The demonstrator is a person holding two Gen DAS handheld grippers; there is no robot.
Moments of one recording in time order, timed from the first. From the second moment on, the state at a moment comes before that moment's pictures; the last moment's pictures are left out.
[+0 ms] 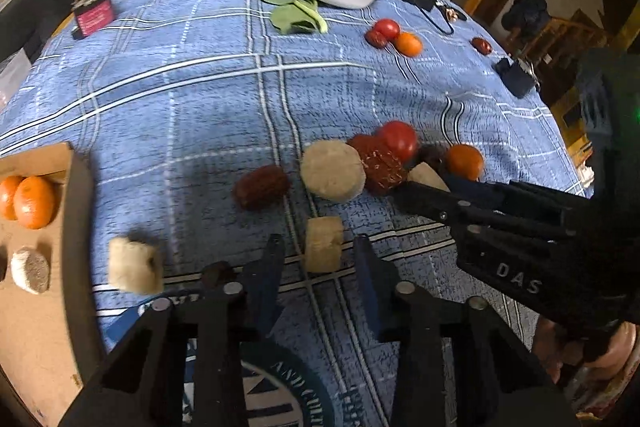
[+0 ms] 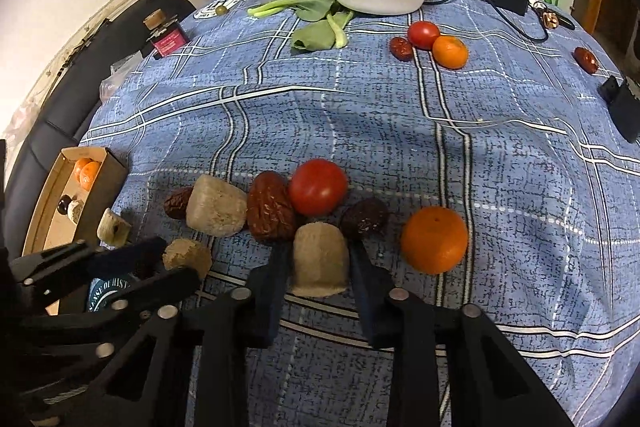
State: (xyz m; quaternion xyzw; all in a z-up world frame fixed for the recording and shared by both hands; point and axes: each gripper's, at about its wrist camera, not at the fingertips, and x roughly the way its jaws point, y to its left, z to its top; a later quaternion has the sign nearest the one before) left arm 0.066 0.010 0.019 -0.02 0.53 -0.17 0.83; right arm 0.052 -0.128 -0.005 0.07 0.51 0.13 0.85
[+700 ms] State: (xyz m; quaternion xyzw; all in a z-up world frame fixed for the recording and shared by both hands) left arm 0.022 0.067 0.075 -0.07 0.50 -0.12 0.86; right arm 0.022 -0.106 0.042 0.08 0.49 0.17 0.85
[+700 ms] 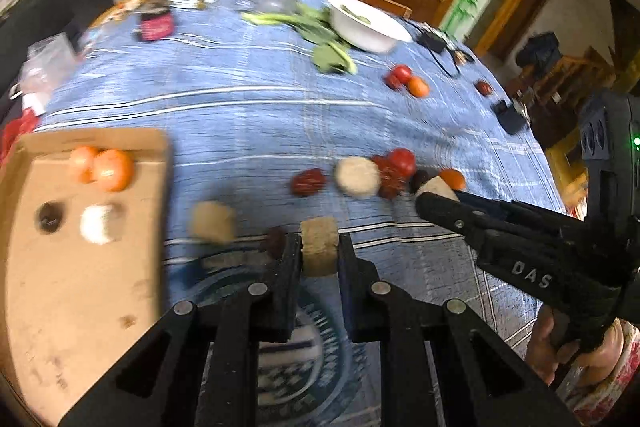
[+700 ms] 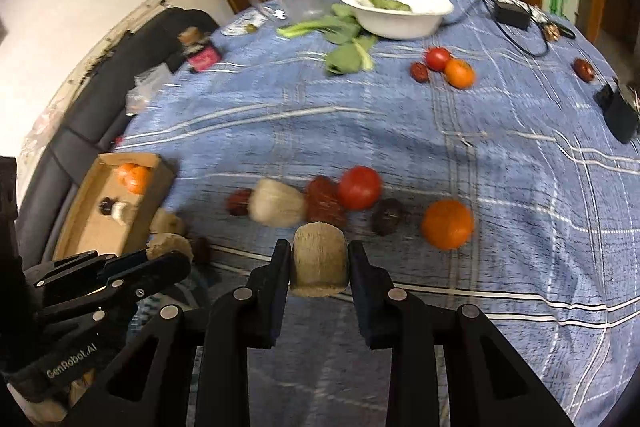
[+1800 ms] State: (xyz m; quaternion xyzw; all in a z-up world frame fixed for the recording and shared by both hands) left arm 0.025 0.252 0.038 -0.08 0.53 0.02 0.84; right arm 0.020 0.148 0.013 -0.06 0.51 0.31 0.80
